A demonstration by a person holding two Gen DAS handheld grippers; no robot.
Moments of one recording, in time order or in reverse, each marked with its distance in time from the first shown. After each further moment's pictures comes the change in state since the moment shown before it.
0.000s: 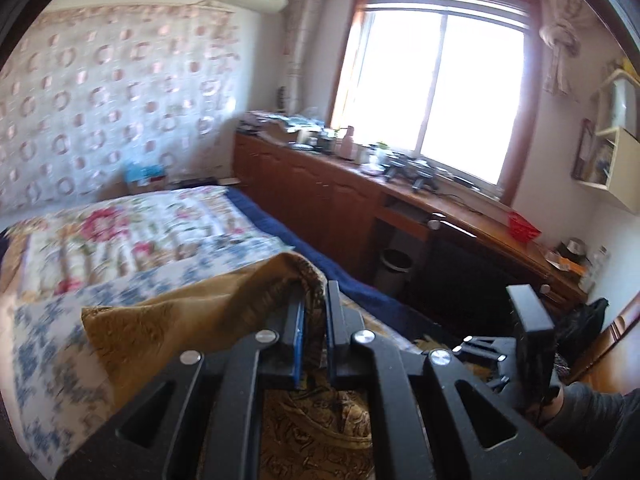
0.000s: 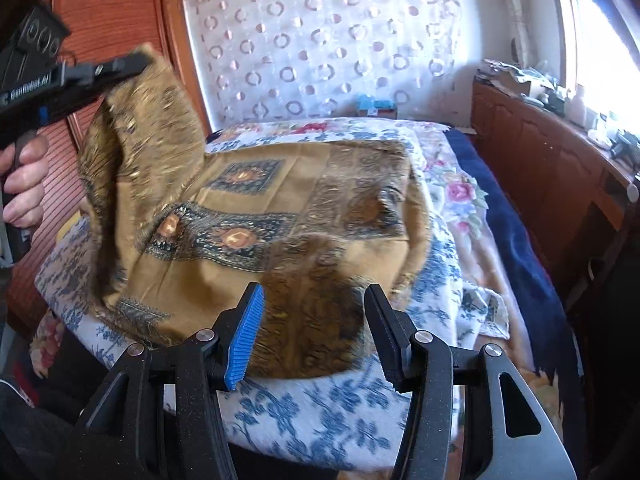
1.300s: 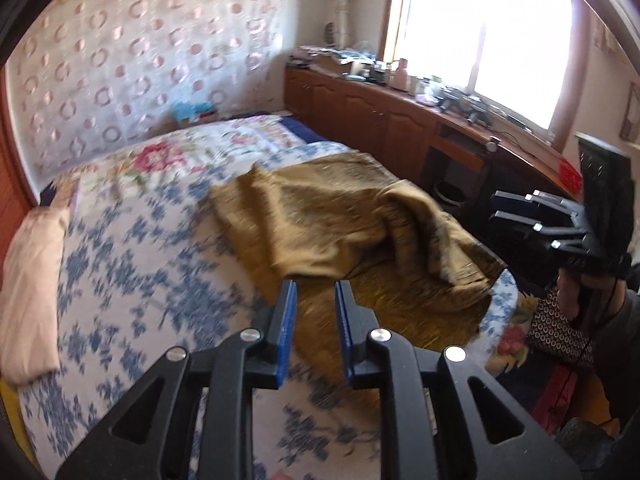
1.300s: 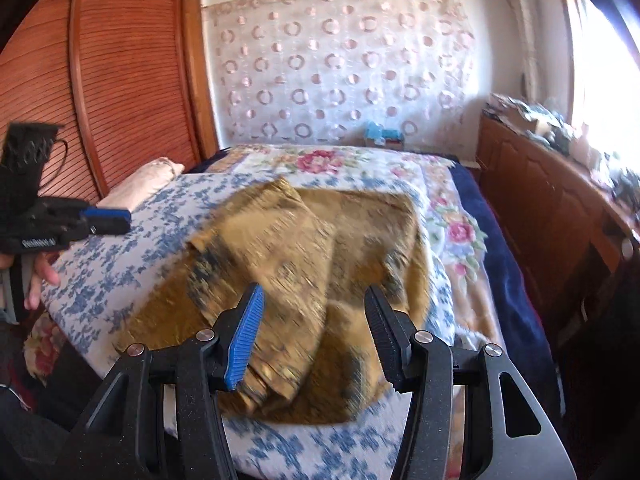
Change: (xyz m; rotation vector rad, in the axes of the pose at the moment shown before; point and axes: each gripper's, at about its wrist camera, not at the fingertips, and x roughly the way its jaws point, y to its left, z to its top) left arm -0.036 0.039 -0.097 -0.061 0.245 0.231; right arm -0.015 0.023 0.048 -0.104 -0.075 0.004
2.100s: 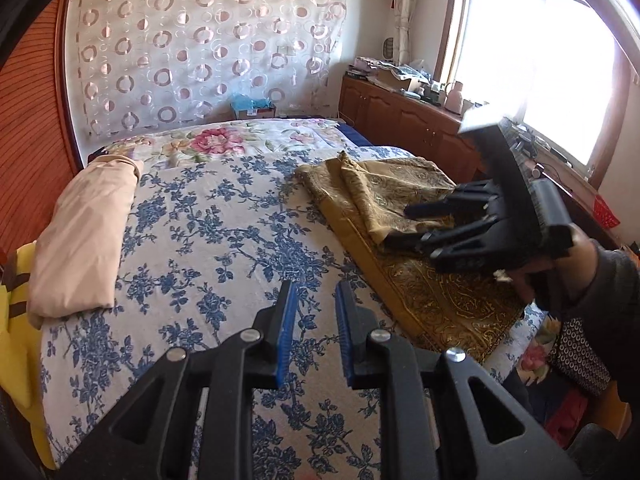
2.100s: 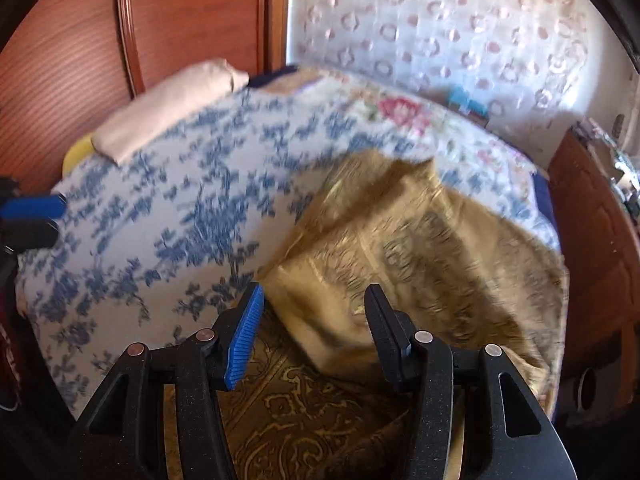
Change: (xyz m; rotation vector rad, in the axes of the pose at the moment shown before) left arm -0.034 0.059 -0.045 -0.139 -0.053 0.126; right arm 0.176 0.120 0.048 -0.278 0.316 0.122
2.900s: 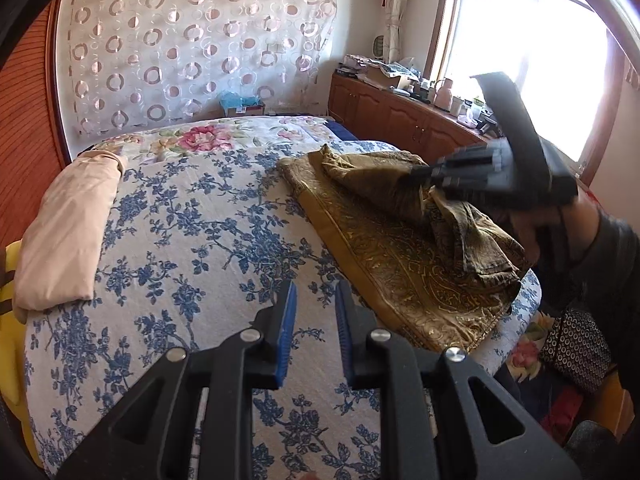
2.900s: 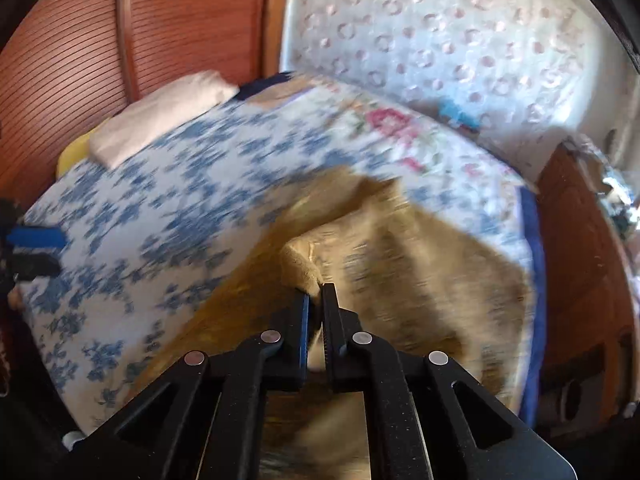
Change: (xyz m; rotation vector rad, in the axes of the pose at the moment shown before) left arm 0.009 -0.015 -0.008 0.012 0.006 -0.034; right arm -0.034 -0.030 0.009 -0.027 -0.052 -0.068
